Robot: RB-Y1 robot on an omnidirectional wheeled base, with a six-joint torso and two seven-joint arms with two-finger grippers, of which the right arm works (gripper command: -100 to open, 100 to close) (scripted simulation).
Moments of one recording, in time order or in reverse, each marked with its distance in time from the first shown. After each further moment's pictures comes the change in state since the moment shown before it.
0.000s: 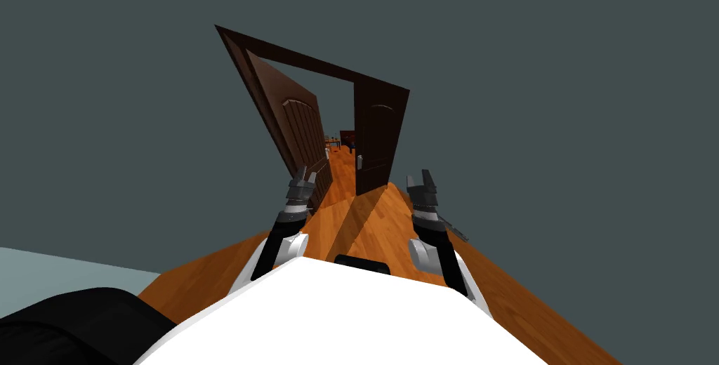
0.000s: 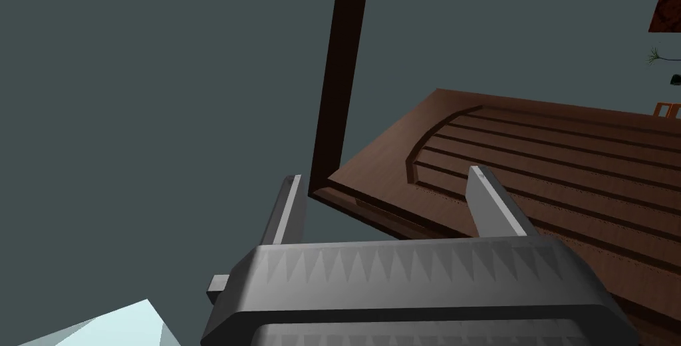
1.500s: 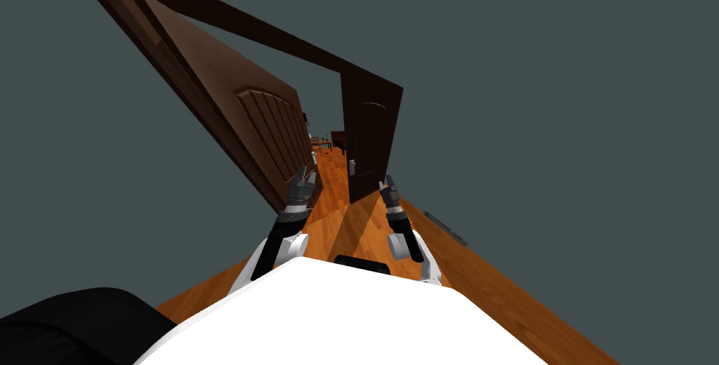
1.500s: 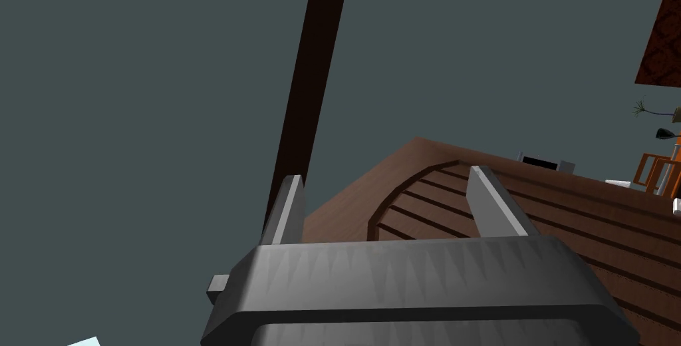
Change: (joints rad) arm -0.171 -0.064 0.207 0.305 -0.013 0.015 -0.050
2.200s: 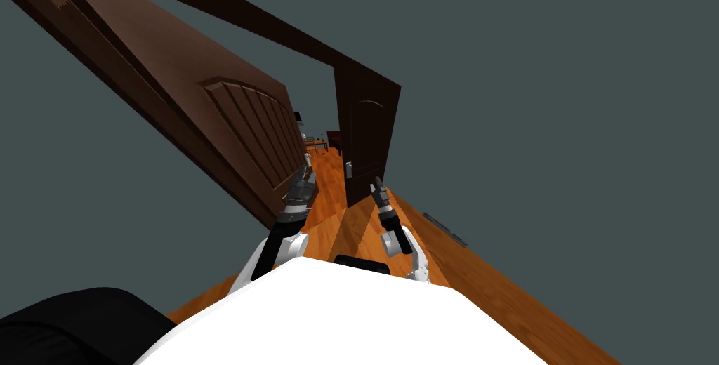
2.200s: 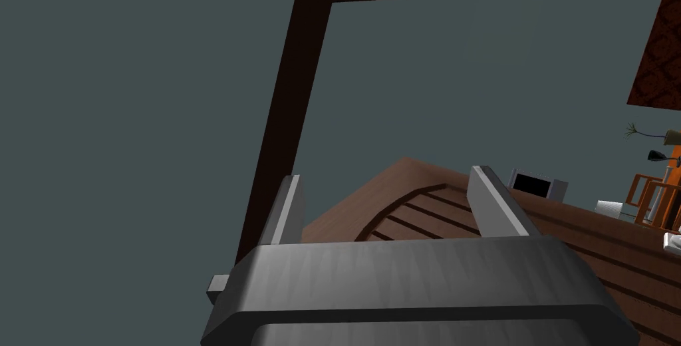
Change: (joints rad) arm -0.083 -0.017 0.080 0.127 -0.009 0.018 -0.025
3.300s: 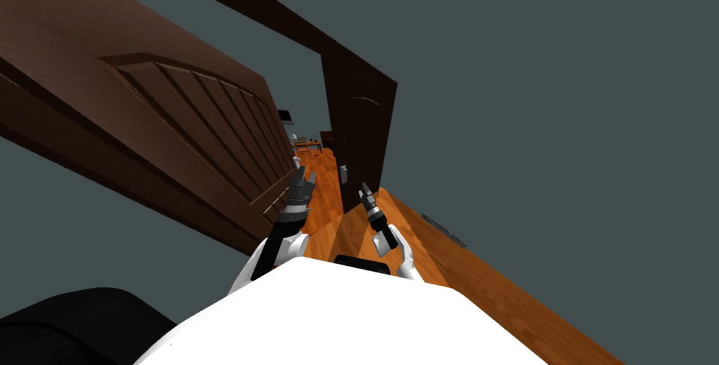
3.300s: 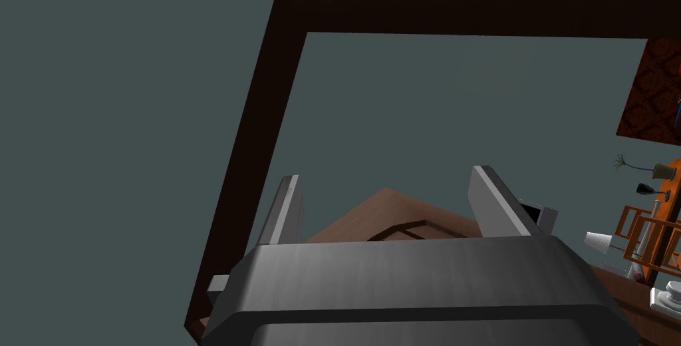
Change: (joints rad) arm -0.119 -0.011 0.134 0.214 -0.010 0.002 -0.034
